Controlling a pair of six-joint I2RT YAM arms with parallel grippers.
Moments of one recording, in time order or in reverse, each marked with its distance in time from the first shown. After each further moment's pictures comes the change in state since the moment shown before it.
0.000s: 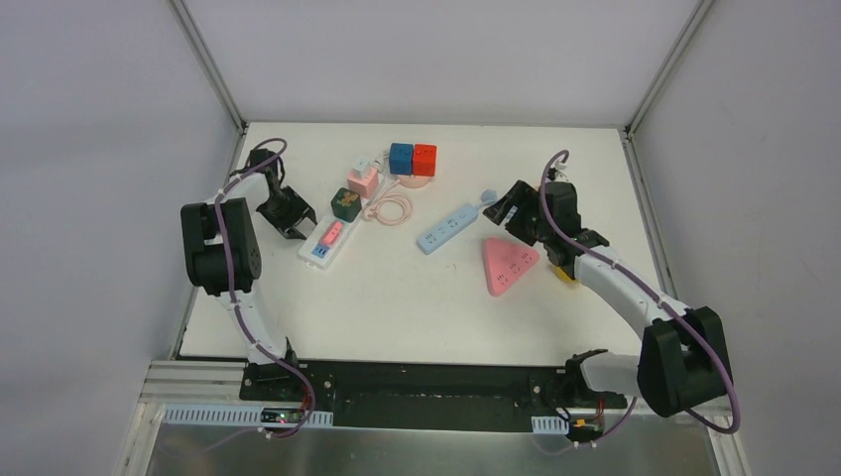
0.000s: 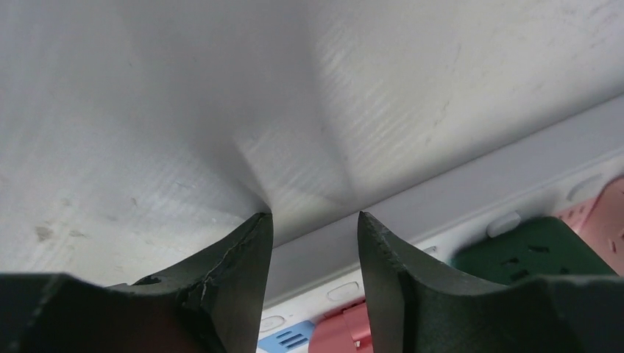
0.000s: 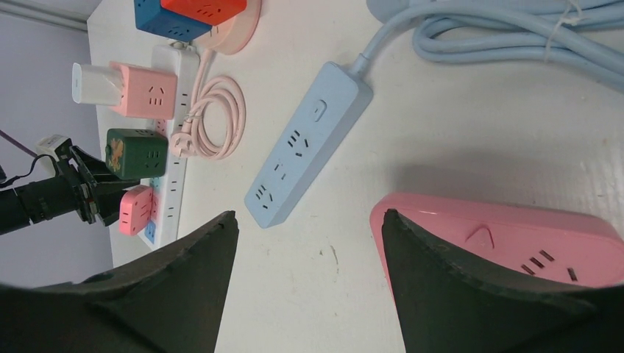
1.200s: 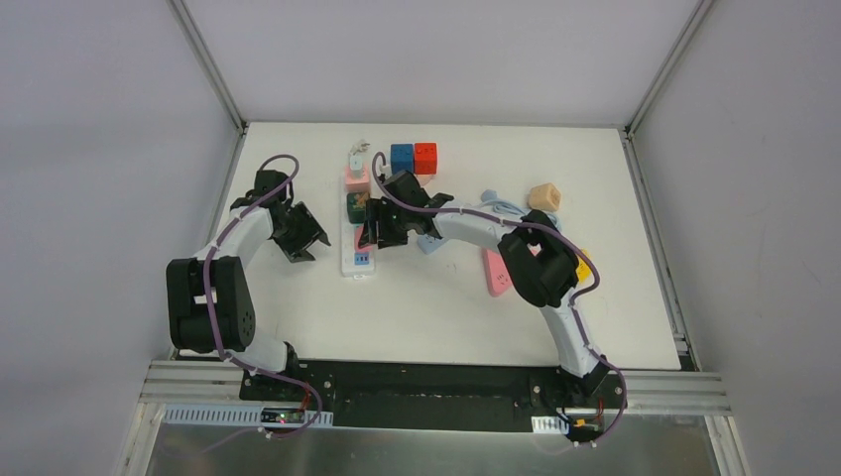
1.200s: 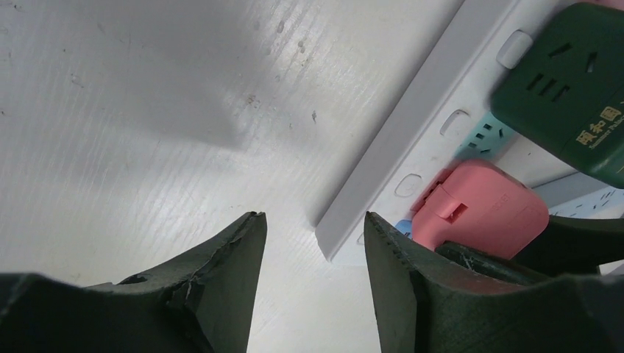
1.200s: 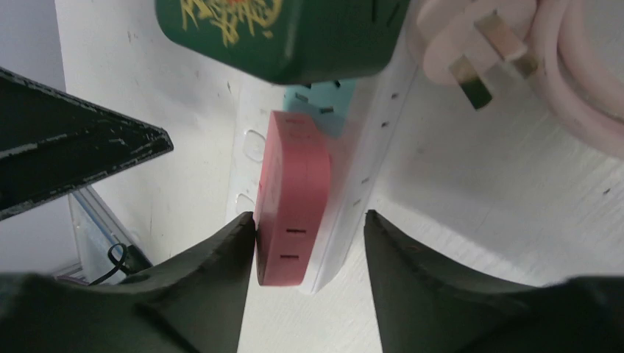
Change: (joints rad) left arm -0.094 -0.425 -0.369 0.051 0.059 0.010; right arm 0.489 0.937 0.865 -0.166 -0.208 -0.113
